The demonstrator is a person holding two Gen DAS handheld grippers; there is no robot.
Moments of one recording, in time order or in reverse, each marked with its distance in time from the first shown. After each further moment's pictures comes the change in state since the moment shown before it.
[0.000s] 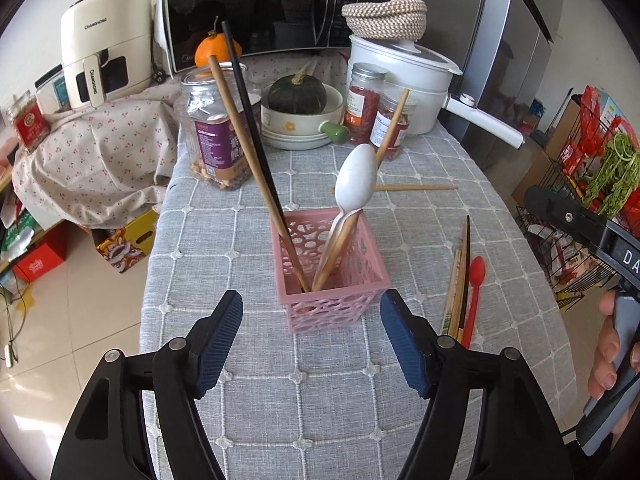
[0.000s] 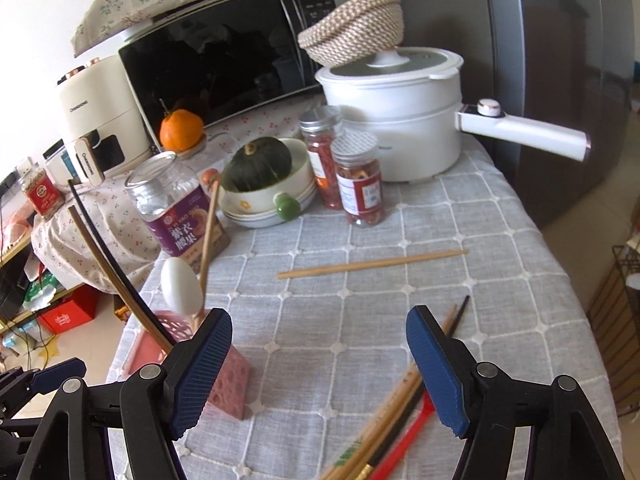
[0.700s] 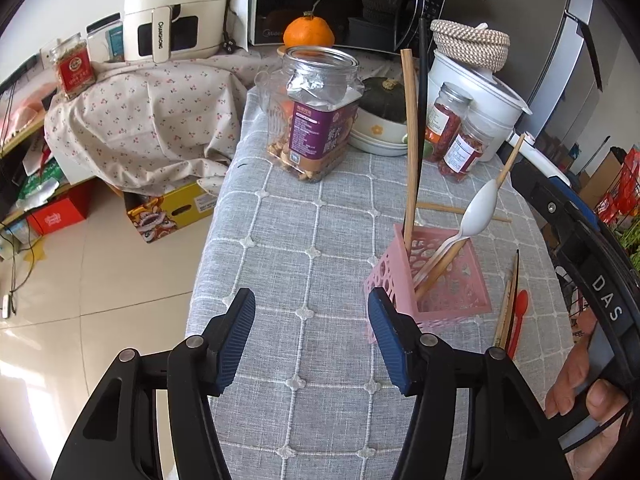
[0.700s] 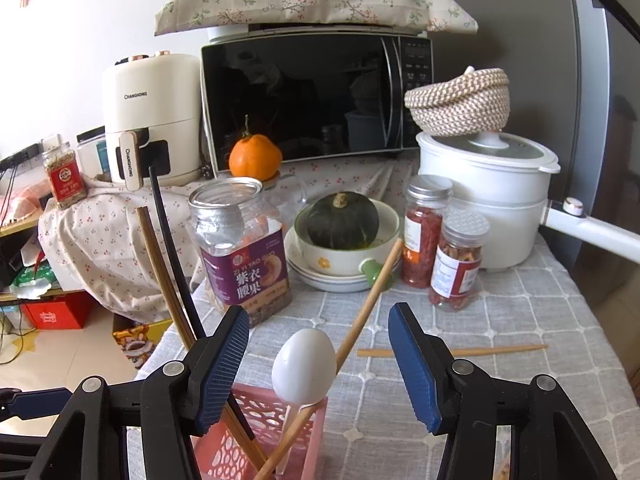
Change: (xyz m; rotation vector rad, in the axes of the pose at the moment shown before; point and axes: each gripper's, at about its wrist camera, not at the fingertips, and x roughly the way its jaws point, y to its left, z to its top) left arm 0.011 0.088 0.002 -0.180 0.014 0.062; right arm 0.048 0.115 0.000 -0.216 -0.220 0.014
